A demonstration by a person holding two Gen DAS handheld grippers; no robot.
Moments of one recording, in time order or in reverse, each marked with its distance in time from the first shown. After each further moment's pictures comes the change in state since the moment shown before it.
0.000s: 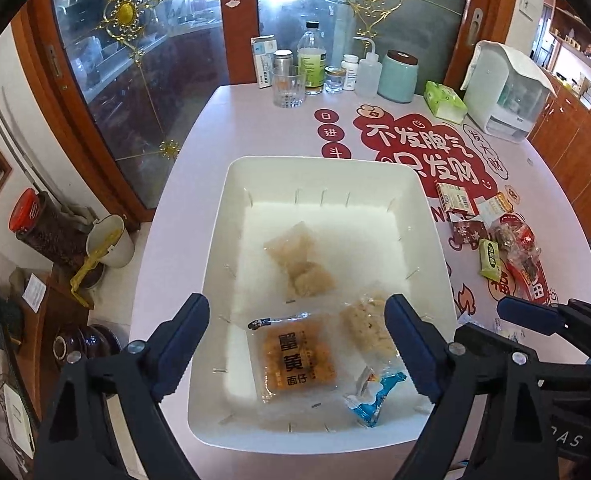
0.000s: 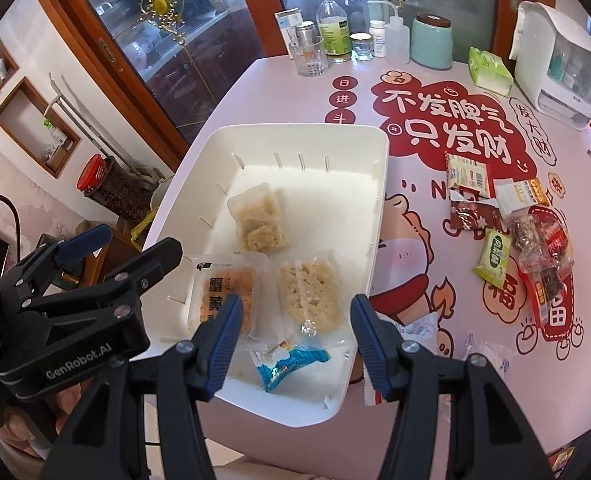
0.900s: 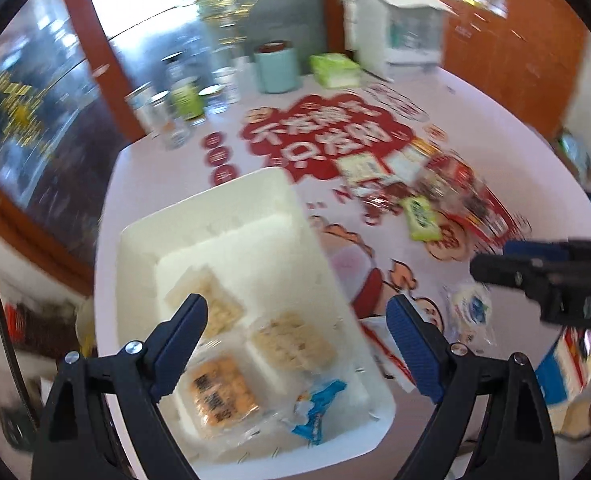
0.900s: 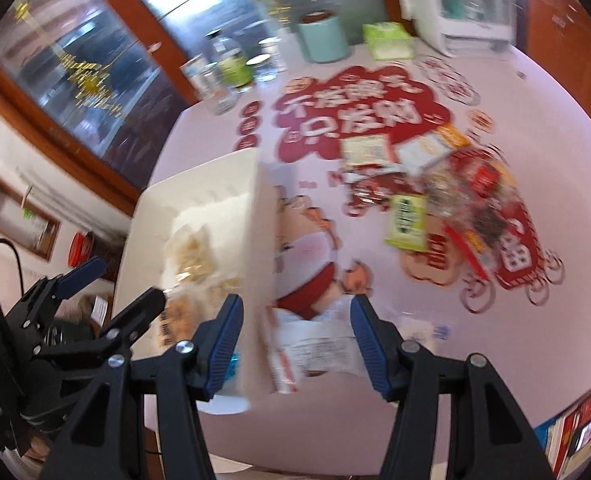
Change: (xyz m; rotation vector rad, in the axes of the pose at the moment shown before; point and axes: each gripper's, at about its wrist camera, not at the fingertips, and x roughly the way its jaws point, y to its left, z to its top) left arm 0.005 -0.133 0.002 0.433 -0.007 -0.100; right arm -0.035 -0.130 -0.034 0.315 -0.085 -0.009
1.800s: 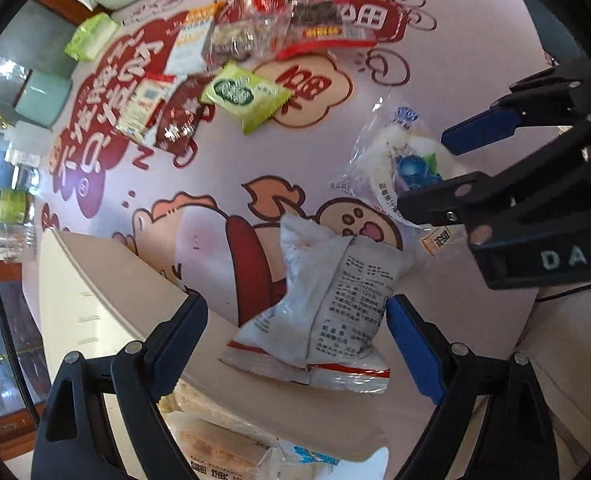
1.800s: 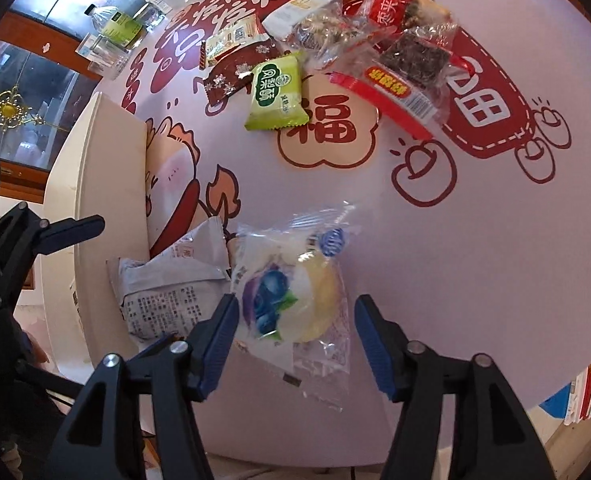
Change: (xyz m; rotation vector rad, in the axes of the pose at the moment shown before) left arm 0.119 -0.134 -0.012 0.727 0.391 -0.141; right arm 0.086 -0.106 -0.048 0.225 0.250 -0.036
